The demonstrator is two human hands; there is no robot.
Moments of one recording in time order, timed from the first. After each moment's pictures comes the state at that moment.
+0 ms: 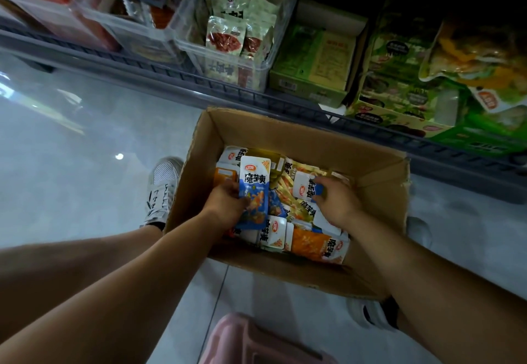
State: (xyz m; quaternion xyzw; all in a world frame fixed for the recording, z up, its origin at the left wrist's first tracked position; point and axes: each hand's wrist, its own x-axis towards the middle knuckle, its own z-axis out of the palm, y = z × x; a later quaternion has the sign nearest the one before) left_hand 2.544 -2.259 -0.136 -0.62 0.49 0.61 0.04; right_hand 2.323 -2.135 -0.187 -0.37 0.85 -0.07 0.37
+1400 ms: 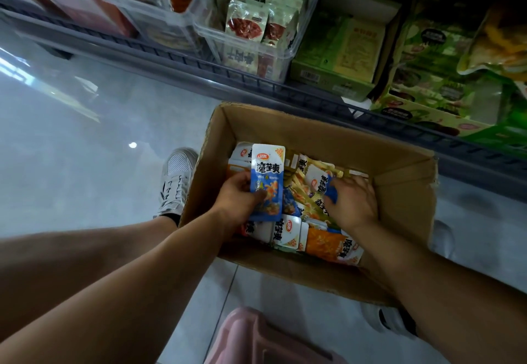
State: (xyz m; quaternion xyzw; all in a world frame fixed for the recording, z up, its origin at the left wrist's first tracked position) left_hand 2.553 -2.258 -0.136 -0.60 0.43 0.67 -0.03; right_hand 2.337 -2.131 -0.198 -0.49 0.85 0.02 0.20
